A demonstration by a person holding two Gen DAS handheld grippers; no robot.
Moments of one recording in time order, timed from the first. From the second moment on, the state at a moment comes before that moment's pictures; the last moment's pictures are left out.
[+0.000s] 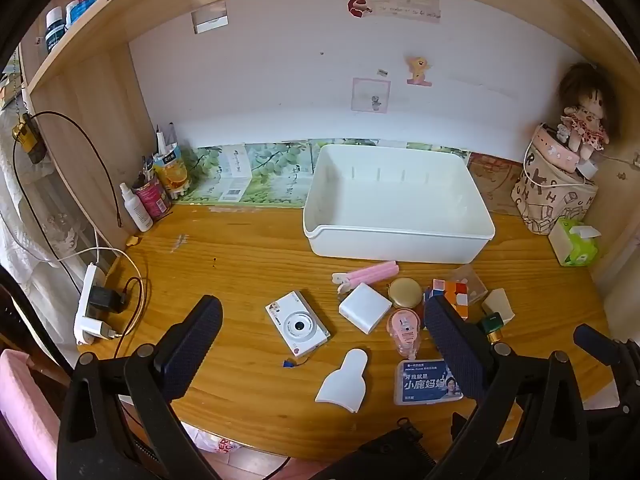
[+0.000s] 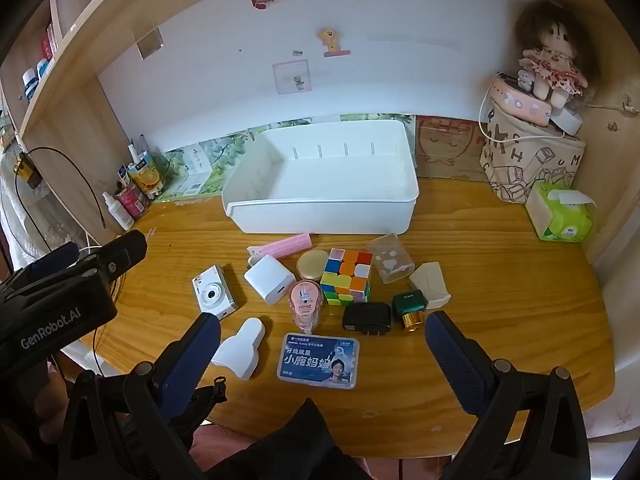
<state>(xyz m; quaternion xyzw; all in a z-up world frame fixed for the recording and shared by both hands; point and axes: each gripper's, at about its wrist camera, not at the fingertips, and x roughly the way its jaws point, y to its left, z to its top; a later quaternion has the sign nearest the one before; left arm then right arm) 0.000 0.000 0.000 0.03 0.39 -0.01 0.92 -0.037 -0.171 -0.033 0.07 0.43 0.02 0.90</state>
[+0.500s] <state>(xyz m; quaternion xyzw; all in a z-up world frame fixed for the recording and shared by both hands) 0.000 0.008 -0.002 0.01 0.41 0.00 0.91 -0.041 -0.169 -0.031 0.07 0.43 0.03 0.90</state>
